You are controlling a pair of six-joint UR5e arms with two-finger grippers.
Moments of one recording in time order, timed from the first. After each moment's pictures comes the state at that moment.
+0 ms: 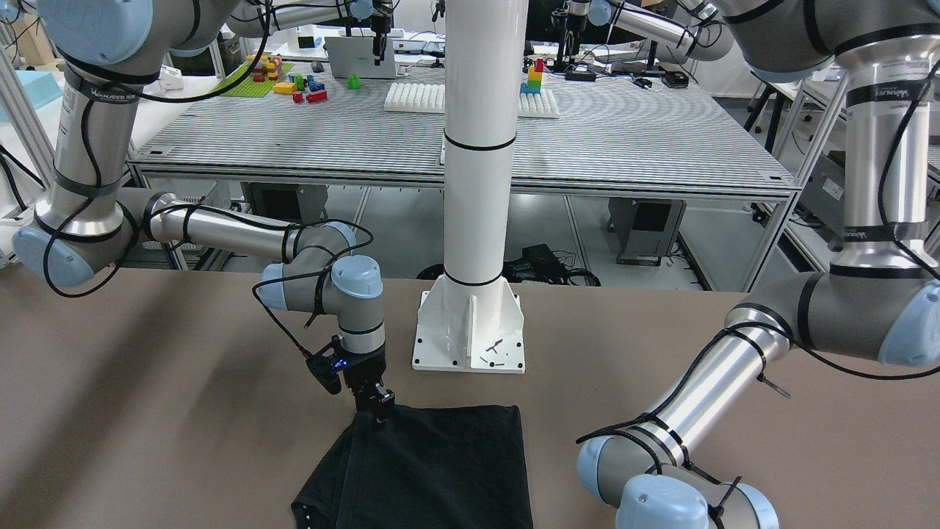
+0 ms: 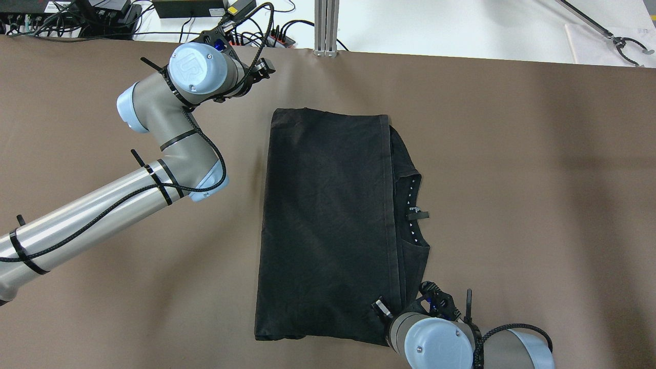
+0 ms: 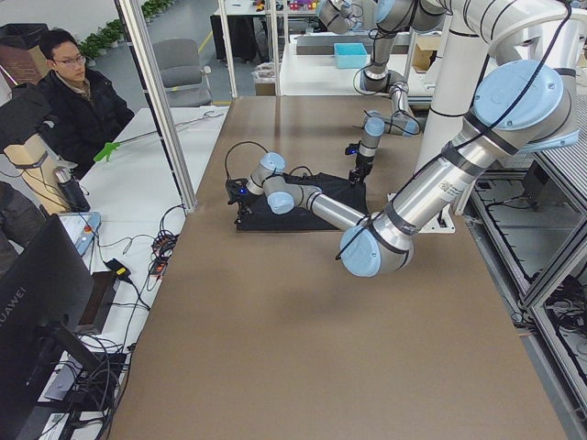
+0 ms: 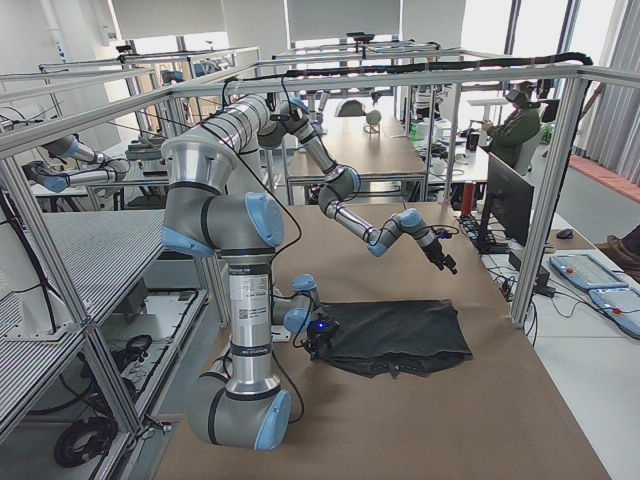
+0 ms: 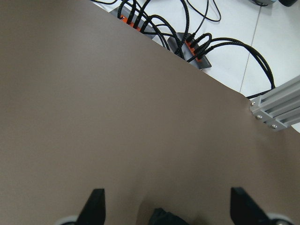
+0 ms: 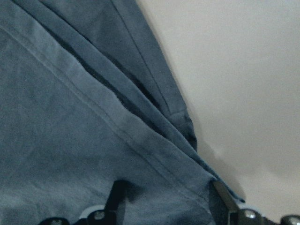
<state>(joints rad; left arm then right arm) -0.84 -2.44 -1.14 -2.17 -1.60 -1.58 0.20 -1.29 1.97 -1.44 1.52 2.28</state>
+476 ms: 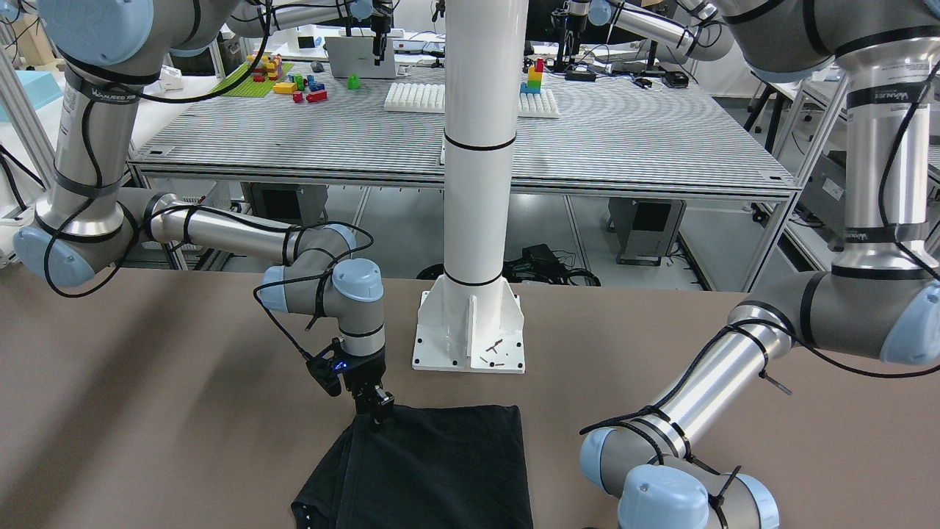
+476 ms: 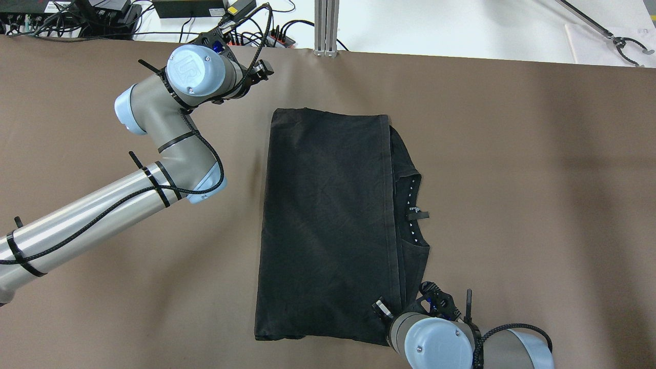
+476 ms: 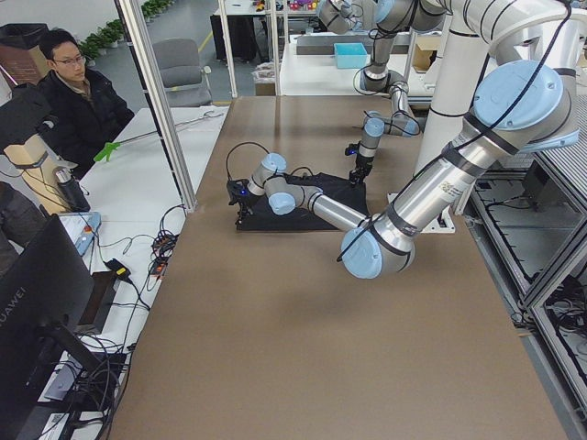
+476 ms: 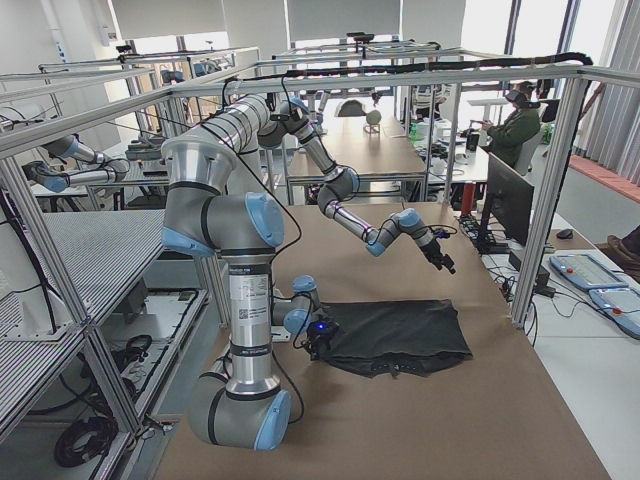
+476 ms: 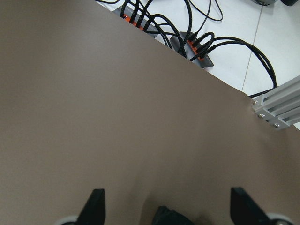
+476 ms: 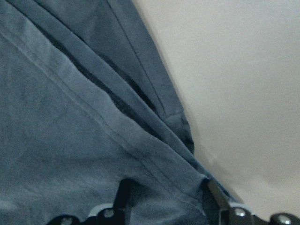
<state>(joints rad) -0.83 -2.43 -1.16 -2.16 -1.60 -1.58 0.20 -1.29 1.97 -1.43 1.52 2.28</state>
